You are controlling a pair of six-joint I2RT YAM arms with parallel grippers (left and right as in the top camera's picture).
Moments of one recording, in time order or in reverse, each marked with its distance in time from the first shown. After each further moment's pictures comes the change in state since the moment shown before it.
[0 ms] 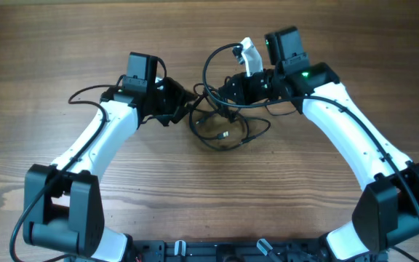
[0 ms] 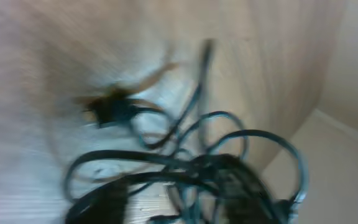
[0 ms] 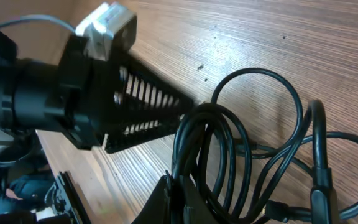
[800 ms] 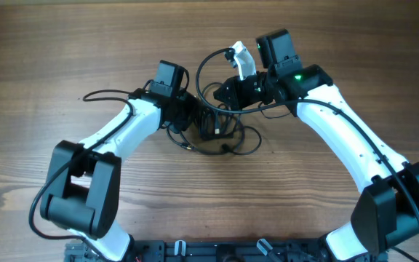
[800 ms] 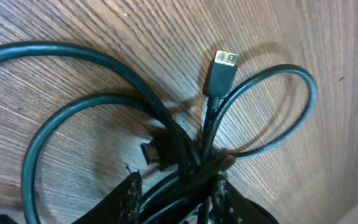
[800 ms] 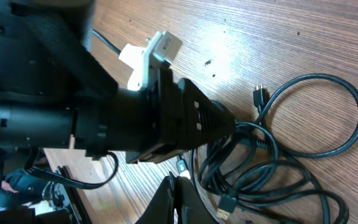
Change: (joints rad) left arm -0.117 0.130 0.002 -0.022 -0.267 -0.076; right arm 0.035 0.000 0.000 -0.001 0.019 -0.003
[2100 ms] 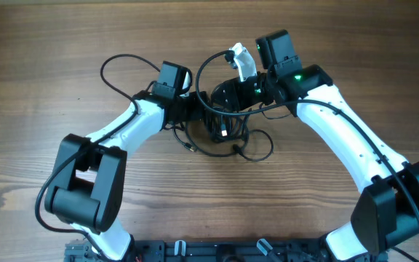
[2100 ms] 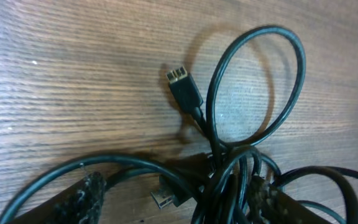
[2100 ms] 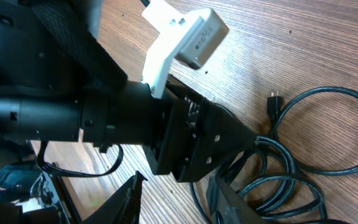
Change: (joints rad) left arm -0.012 0.037 -0.014 0.124 0.025 0.742; right arm 0.001 0.000 0.000 -0.018 0.026 -0.037
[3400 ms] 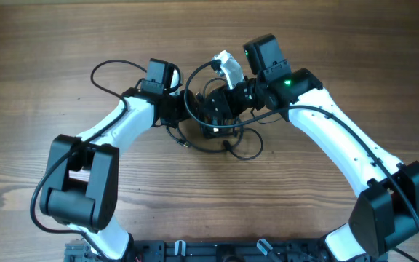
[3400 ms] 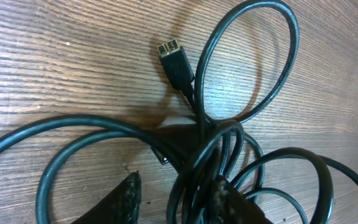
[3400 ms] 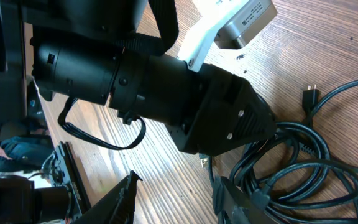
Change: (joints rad) left arm 0.075 -0.007 0.006 -0.053 0.102 -0.052; right arm 0.063 0.000 0.000 0.009 -0.053 -0.061
